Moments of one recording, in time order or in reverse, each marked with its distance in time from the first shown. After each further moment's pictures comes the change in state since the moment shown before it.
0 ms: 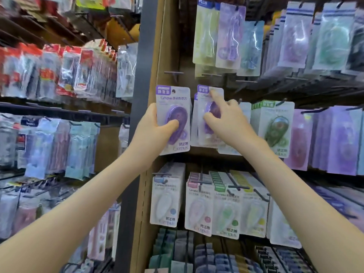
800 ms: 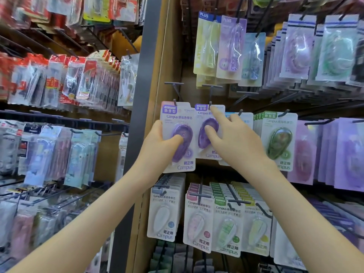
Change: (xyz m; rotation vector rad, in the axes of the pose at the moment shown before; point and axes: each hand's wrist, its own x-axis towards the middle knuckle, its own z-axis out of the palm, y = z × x) left_hand -0.002 -0.009 0.018 -0.059 0.006 -0.068; right_hand -0.017 0.005 -0.003 -0.344 0.120 -0.081
